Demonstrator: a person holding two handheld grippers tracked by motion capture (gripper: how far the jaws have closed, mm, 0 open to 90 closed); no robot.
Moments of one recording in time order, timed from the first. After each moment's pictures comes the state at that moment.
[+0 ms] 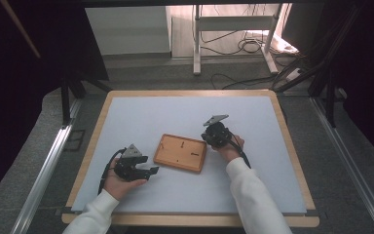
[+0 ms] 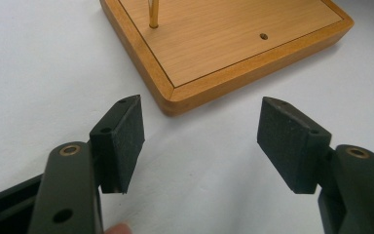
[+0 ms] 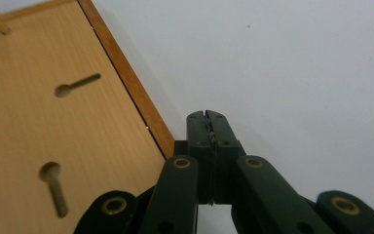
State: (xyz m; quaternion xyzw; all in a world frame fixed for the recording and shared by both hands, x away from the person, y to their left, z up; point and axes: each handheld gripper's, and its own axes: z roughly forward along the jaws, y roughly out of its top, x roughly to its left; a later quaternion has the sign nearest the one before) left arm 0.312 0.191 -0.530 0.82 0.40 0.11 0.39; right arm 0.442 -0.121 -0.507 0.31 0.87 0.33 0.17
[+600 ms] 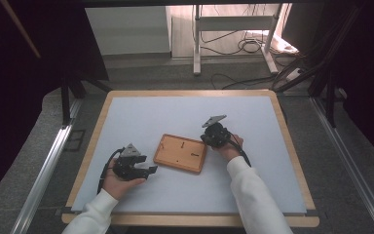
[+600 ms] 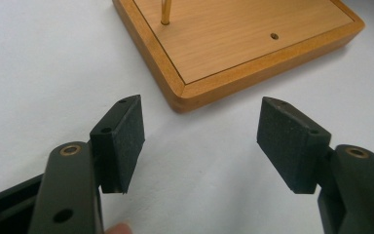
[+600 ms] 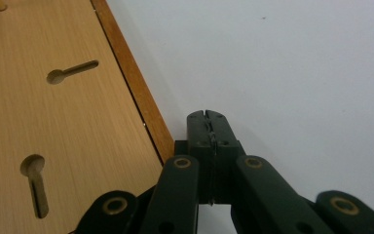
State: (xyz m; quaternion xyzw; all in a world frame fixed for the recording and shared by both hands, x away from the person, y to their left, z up) left arm 0.313 0.196 -0.530 0.82 0.41 0.11 0.39; right arm 0.446 -0.121 -0.514 0.29 0.89 0.32 0.15
